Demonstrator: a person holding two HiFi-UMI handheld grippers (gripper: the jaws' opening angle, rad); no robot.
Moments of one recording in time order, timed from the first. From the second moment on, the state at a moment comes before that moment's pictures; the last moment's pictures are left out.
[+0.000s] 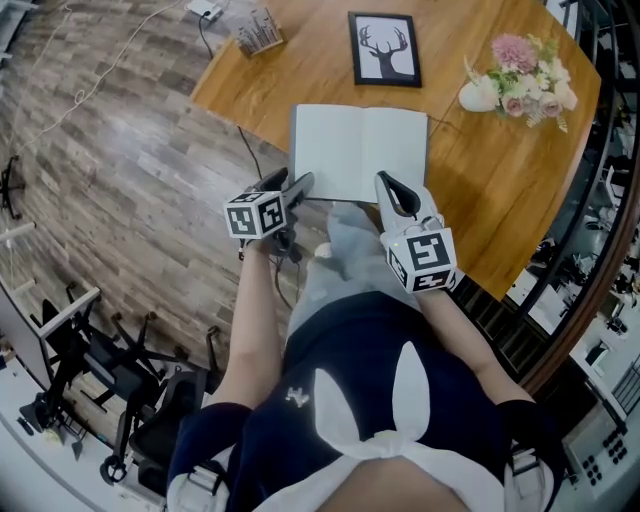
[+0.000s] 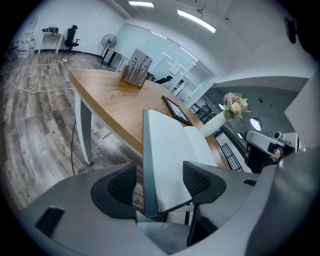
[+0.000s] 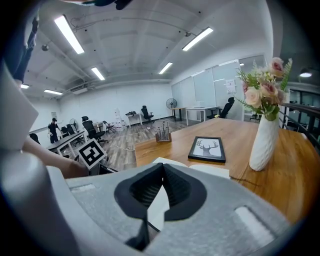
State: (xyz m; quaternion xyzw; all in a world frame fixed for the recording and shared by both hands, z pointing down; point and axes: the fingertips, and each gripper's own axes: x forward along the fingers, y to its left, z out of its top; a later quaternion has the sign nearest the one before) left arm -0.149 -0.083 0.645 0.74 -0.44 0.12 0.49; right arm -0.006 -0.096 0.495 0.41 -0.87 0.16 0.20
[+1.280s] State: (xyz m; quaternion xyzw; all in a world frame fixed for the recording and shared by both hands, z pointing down) left arm -0.147 -0.082 0.629 0.74 -0.43 0.07 0.51; right arm -0.010 -0.087 0.499 0.40 -0.88 0.15 0.22
